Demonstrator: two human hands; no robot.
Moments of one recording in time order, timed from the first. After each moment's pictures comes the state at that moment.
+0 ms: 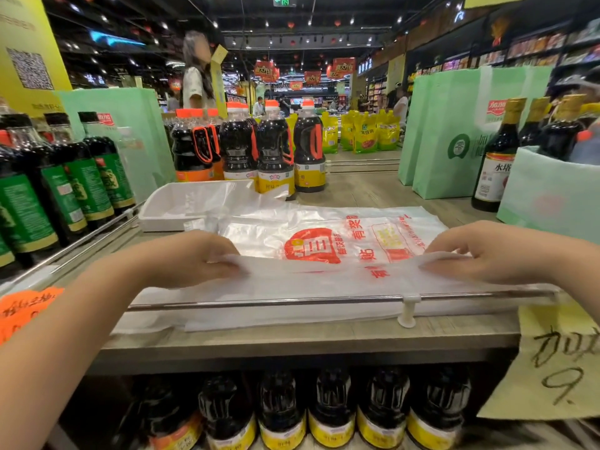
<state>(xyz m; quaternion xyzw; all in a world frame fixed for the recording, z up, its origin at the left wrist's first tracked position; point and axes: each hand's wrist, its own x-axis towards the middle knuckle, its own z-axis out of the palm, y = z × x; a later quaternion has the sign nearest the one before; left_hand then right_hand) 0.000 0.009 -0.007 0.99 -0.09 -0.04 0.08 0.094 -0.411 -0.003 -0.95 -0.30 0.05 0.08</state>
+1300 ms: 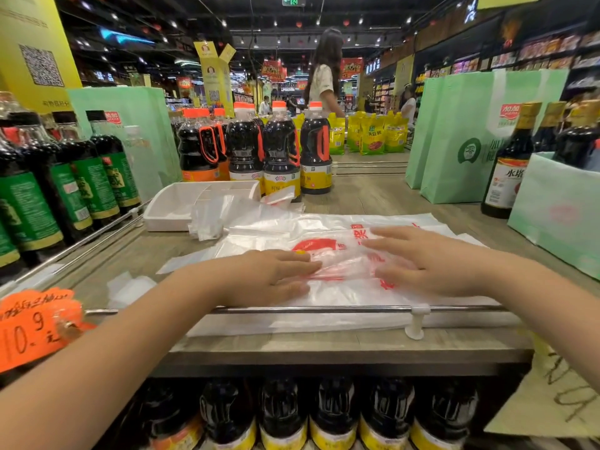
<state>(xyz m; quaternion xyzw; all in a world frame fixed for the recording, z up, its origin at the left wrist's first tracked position) 0.041 -0.050 -0.040 0.98 -0.19 -0.08 0.02 0.111 -0.350 -0.023 -0.93 -0.35 0.02 0.04</state>
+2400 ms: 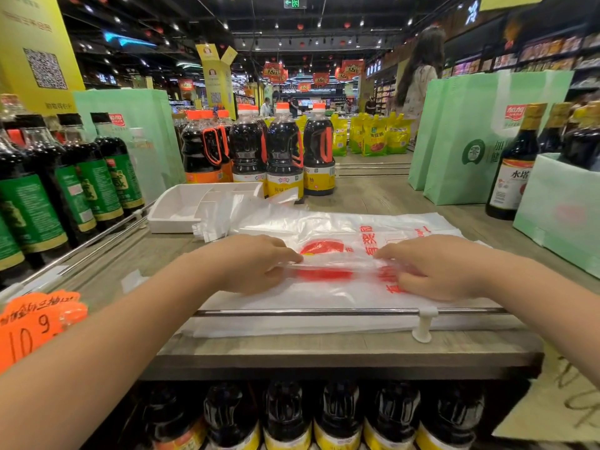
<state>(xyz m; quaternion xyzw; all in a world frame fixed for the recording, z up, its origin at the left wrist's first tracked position) 0.051 -0.029 -0.028 0.97 -0.21 0.04 -0.08 0.117 -0.349 -0.025 -0.93 -0.37 -0.02 -0.05</state>
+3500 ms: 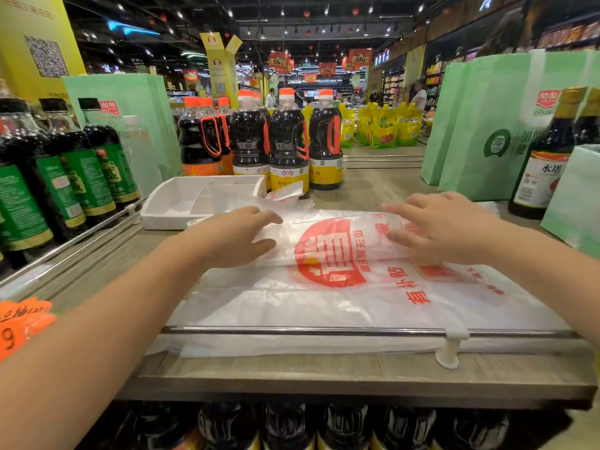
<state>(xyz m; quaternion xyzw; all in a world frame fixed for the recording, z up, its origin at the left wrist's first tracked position) 0.095 0.001 -0.027 1.00 -0.05 0.06 0.00 0.187 -0.334 -0.017 -0.93 -0.33 -0.14 -0.11</state>
